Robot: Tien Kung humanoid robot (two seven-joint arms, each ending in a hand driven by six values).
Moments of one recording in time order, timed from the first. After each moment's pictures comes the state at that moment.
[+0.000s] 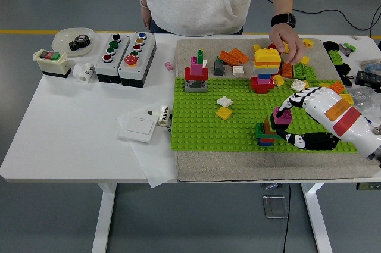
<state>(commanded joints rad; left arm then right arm) -0.18 0.11 -0.32 -0.26 0.59 0.16 0.35 0.23 -0.62 1.06 1.53 -1.98 -0.25 0.42</state>
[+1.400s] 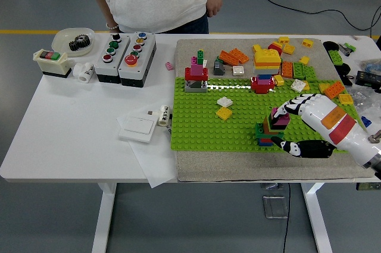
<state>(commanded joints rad) -0.18 0.11 -0.32 -0.26 0.60 0.16 0.34 0.19 -0.61 1.05 1.56 -1.96 -0.26 0.43</state>
